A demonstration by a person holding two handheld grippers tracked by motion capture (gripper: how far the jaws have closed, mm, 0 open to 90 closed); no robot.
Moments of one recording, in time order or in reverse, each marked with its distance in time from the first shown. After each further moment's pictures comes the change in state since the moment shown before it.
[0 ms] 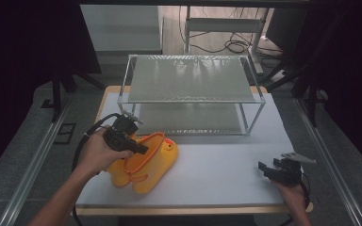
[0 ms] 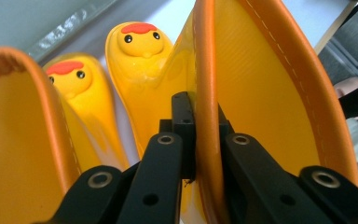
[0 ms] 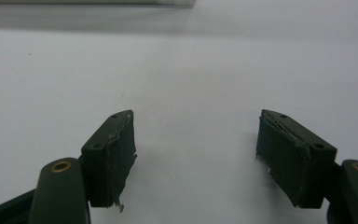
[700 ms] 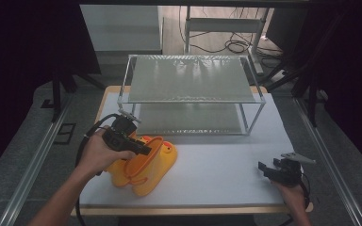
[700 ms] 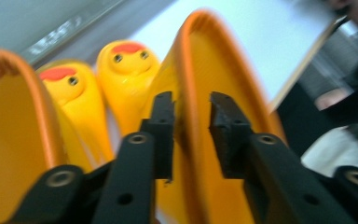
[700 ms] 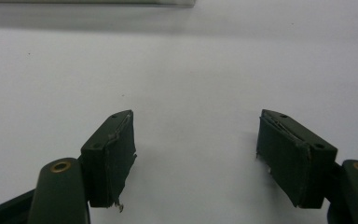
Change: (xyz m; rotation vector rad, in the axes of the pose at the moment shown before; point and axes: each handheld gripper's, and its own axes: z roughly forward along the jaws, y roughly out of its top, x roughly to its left) left arm 0.002 0.001 -0.009 -0.081 -0.068 -0.024; right arm 0.000 0.000 0.000 0.001 -0.001 -0.006
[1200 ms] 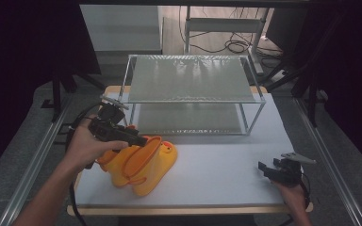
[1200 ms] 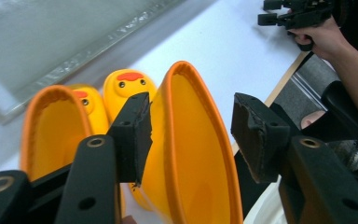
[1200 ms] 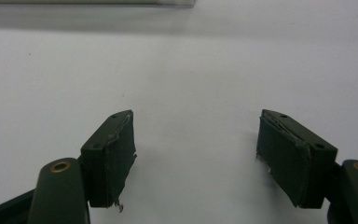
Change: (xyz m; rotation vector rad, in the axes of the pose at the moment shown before) left arm -0.001 0.005 -0.042 -0.076 0.008 -0.035; right arm 0.000 0.000 0.000 -0.002 0.002 0.005
